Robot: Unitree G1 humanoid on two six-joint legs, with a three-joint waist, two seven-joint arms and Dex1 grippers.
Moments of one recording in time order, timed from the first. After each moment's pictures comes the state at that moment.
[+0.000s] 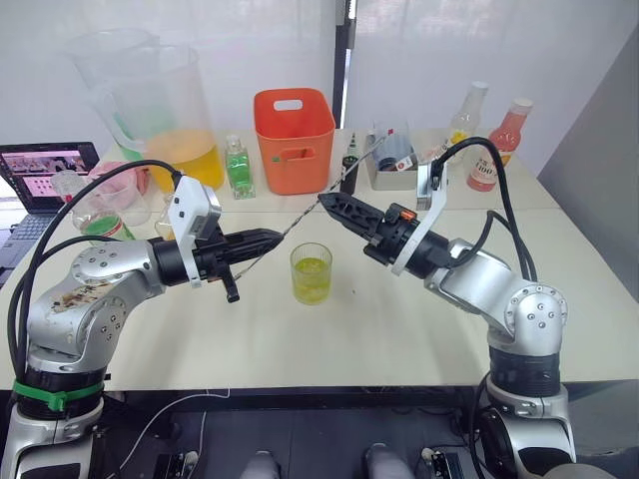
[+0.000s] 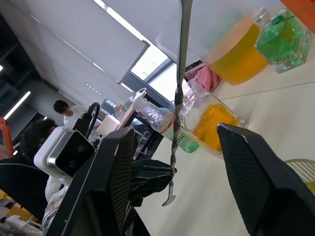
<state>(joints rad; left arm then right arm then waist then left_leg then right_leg) -0.51 0.75 0.15 -0.34 -0.67 0.67 -0.89 -0.69 -0.29 -0.09 -0.29 1.69 0.88 -0.30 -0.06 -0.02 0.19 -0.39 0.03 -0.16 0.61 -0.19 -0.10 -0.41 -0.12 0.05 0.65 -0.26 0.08</state>
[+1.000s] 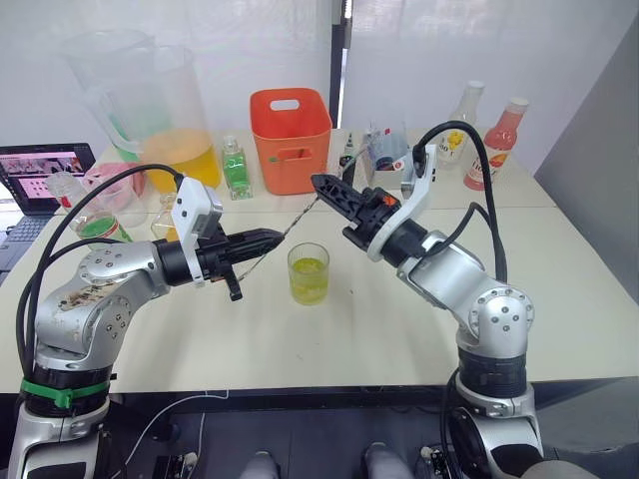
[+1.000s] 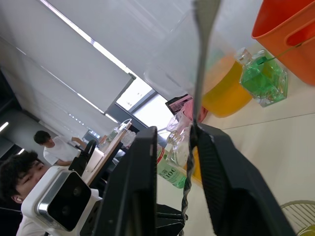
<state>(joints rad) -0.52 0.73 0.15 -0.31 -0.67 0.68 -0.87 -0.71 -0.14 -0.05 -0.34 1.49 0.75 -0.38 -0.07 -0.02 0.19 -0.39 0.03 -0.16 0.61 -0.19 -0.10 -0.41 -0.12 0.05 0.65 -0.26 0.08</state>
